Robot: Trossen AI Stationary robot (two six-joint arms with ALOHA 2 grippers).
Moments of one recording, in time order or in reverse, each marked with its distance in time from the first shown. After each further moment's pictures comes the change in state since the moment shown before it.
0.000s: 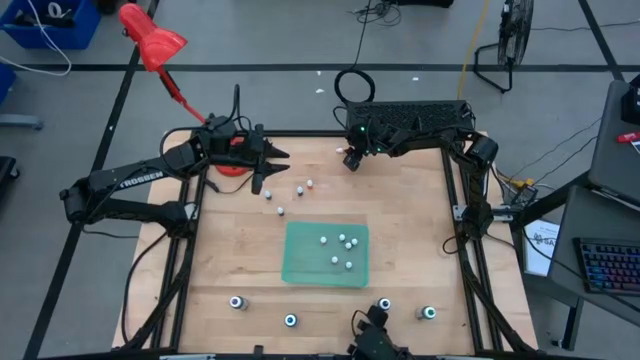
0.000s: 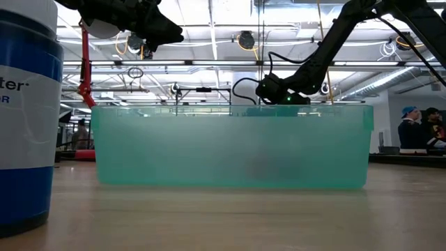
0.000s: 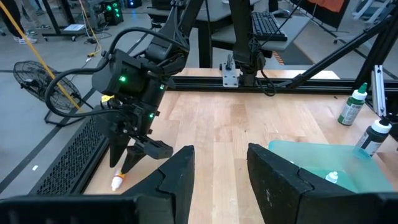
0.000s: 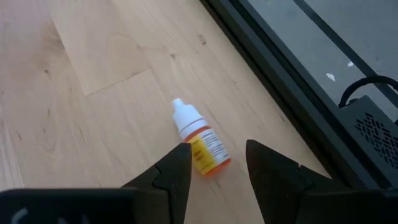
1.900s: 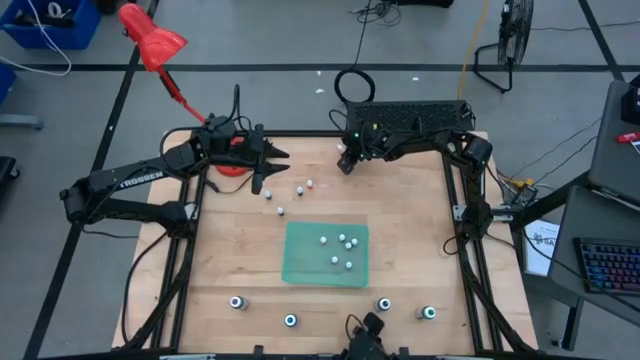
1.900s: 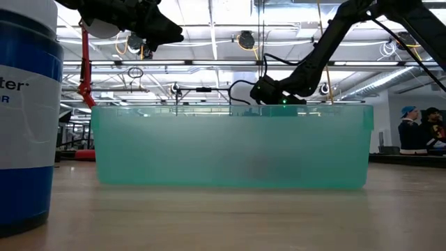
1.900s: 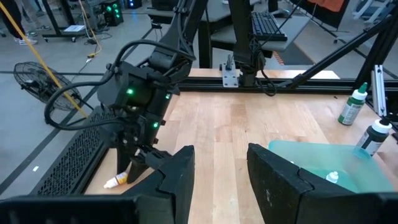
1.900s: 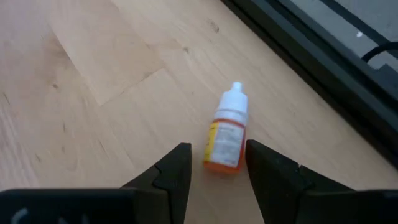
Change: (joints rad) left arm 0.000 0.000 0.000 0.001 0.000 0.003; right arm 0.048 0.037 0.017 -0.008 0.047 0.178
